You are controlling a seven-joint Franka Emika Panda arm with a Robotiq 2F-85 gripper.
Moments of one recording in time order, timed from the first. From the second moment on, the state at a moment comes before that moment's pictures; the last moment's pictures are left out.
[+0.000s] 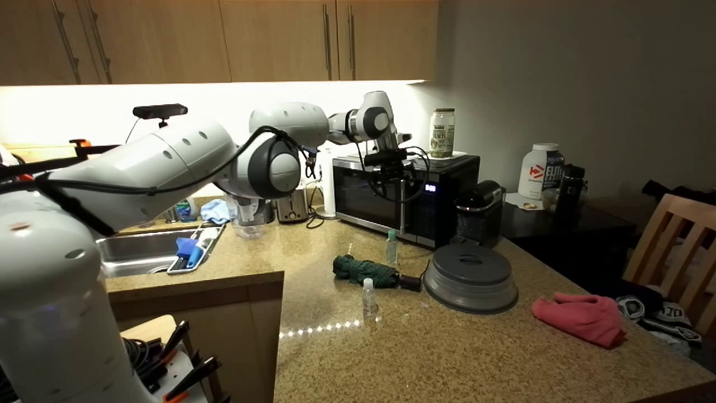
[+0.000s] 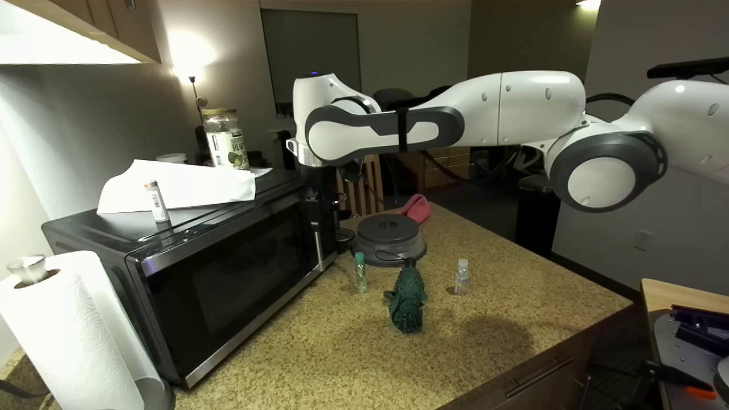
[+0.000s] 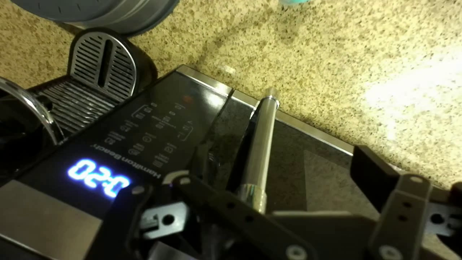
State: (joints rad) arm 0.22 1.23 -0.09 -0.40 -0.08 1.81 -0.30
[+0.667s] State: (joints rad) arm 0.24 1.24 -0.16 -0.40 -0.09 1.93 -0.22
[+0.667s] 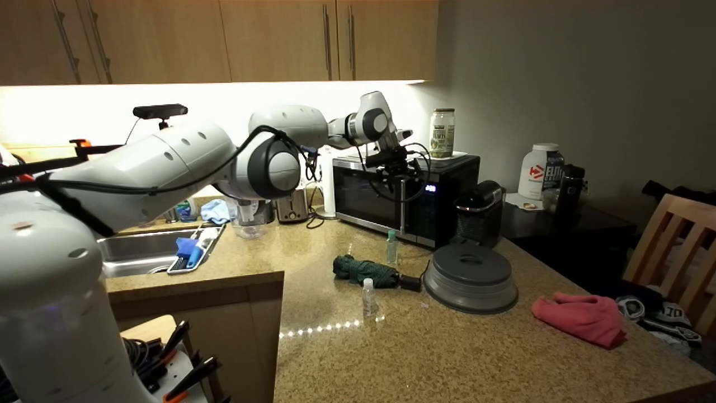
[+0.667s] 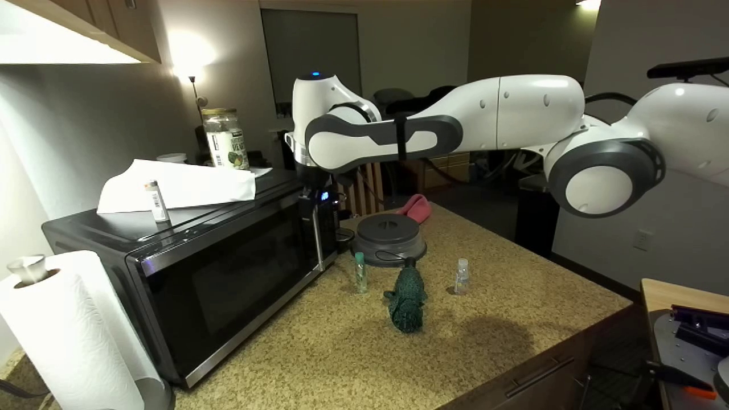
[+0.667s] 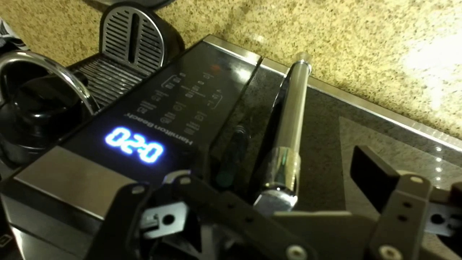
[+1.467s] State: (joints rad) arm 0.25 1.24 -0.19 -0.39 -0.09 1.94 -0.21
